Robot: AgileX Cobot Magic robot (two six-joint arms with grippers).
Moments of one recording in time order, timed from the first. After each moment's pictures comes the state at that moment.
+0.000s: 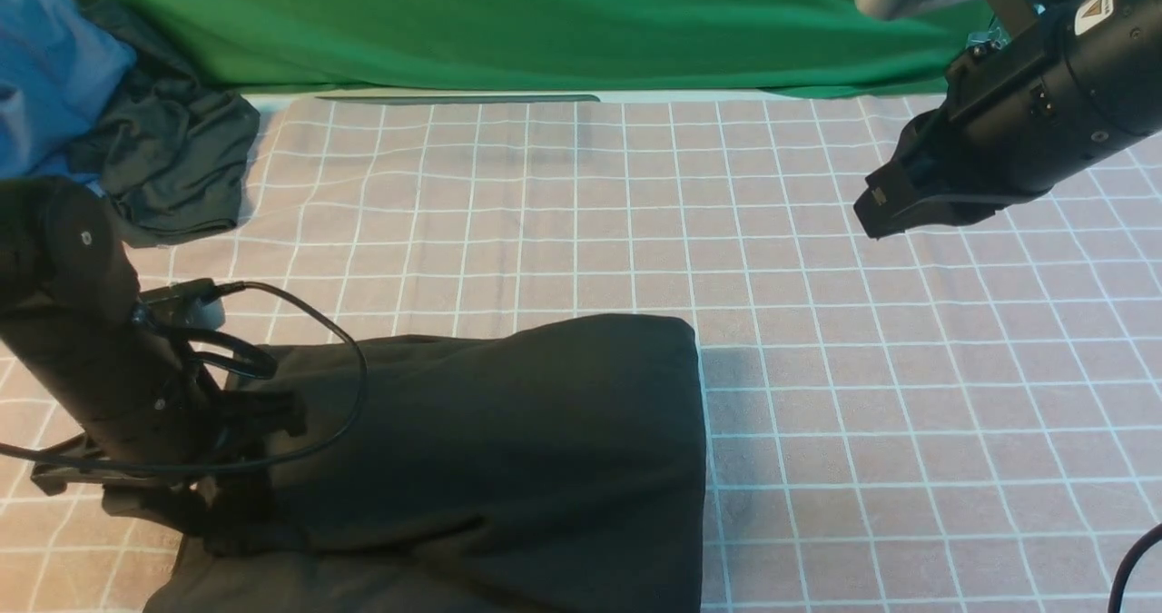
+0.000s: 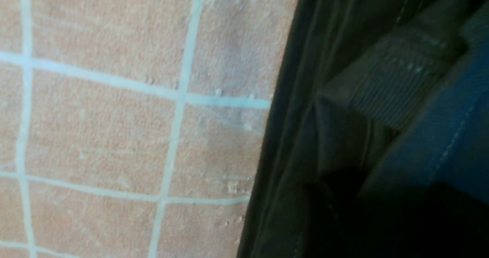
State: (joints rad) right arm 0.31 1.50 -1.35 0.32 0.98 -0.30; left arm 0.01 1.61 -0.88 -0.09 0.90 -0.15
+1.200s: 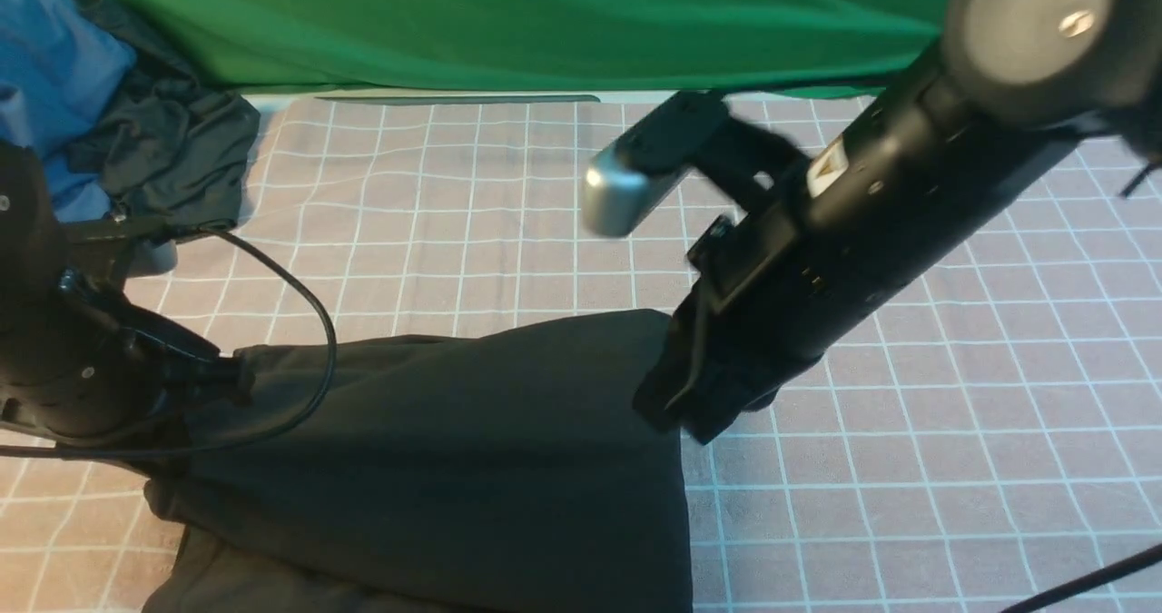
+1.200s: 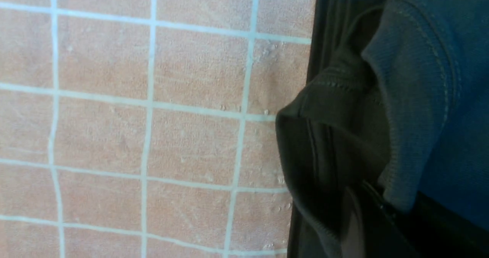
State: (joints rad) right arm 0.64 1.62 -1.35 0.48 1.03 -0.50; left arm 0.01 1.45 -0.91 0.05 0.96 -0.13
